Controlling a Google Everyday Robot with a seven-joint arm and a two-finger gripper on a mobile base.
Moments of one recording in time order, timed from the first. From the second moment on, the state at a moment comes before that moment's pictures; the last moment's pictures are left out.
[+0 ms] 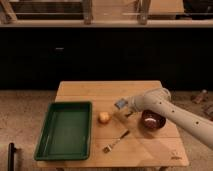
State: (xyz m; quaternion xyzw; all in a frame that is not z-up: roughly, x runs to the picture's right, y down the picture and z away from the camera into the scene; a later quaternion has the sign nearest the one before) arm 0.128 0.100 0.842 -0.19 -0.15 0.39 0.89
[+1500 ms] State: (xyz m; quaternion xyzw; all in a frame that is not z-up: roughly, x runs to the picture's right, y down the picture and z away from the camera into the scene) arm 0.124 0.127 0.872 -0.23 -0.13 0.33 0.91
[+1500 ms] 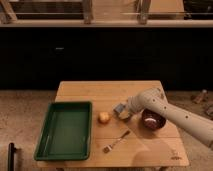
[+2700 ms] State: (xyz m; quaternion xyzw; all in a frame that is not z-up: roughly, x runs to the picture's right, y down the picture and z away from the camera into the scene) arm 0.133 0.086 0.825 -0.24 -0.14 0.28 0.92
